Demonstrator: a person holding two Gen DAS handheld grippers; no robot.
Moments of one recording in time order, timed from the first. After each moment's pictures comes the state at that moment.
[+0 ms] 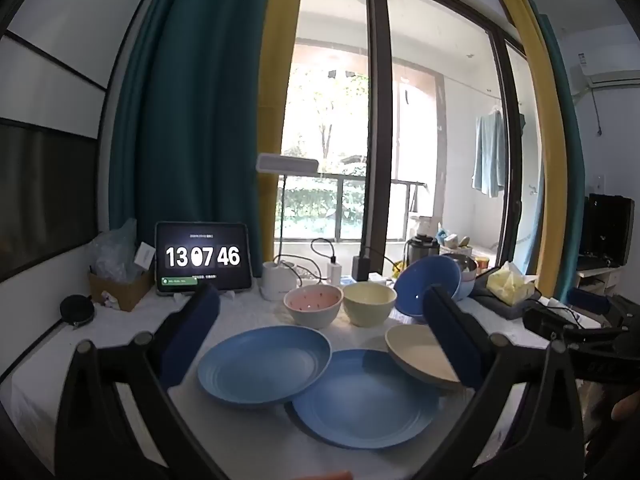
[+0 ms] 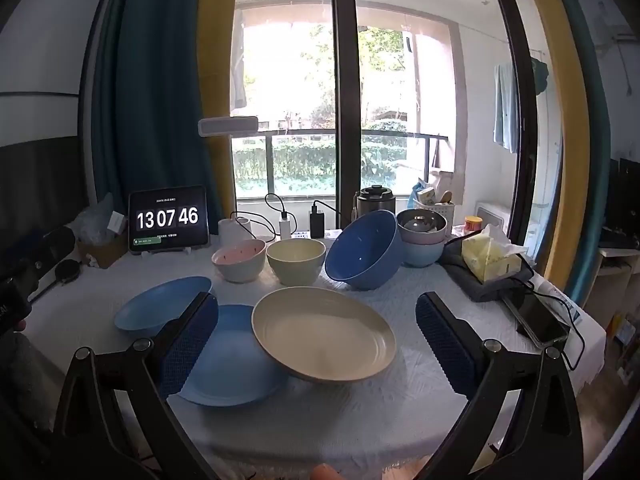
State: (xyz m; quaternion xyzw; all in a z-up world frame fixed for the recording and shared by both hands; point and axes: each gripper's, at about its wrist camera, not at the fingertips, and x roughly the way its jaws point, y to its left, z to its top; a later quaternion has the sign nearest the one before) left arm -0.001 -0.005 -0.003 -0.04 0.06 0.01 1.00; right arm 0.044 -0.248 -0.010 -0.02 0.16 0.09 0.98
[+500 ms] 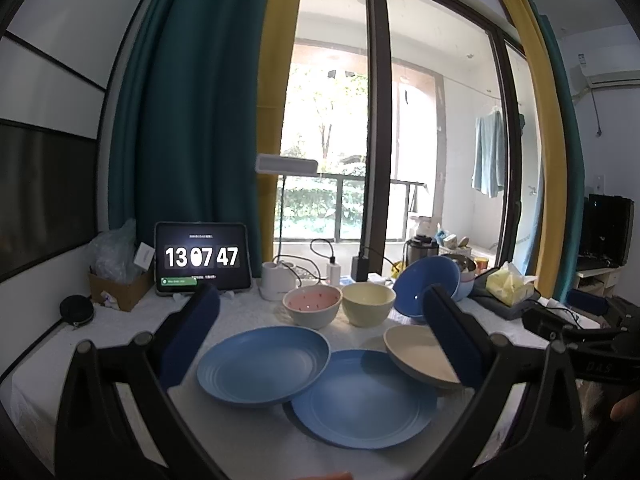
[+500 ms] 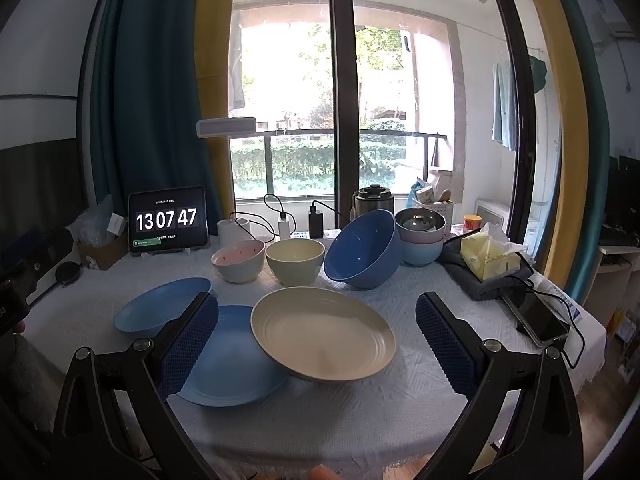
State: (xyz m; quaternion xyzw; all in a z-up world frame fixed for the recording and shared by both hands) left arm -0.001 -0.005 -0.002 -0.04 0.06 0.01 1.00; right arm 0.045 -0.250 -0.010 -0.02 0.15 0.09 0.98
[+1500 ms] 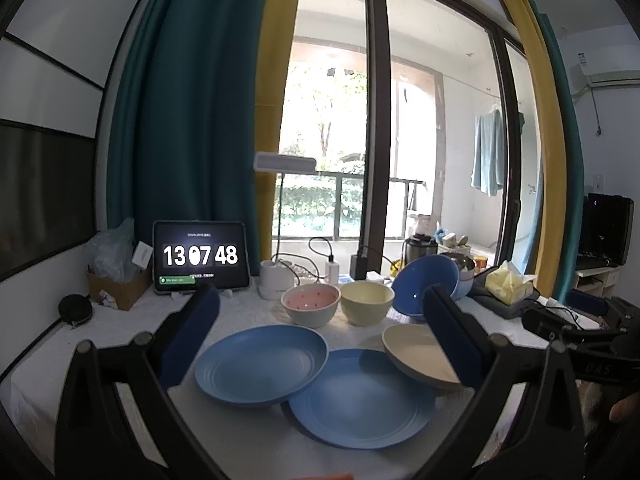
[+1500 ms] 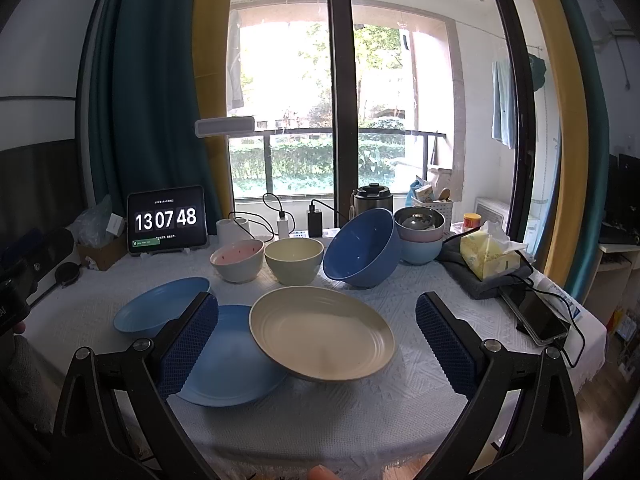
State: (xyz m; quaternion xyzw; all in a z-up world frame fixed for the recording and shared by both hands) left arm 0.000 -0.006 0.000 -0.04 0.06 0.01 1.00; right arm 0.046 -0.252 -0.010 -0.02 0.15 0.09 0.98
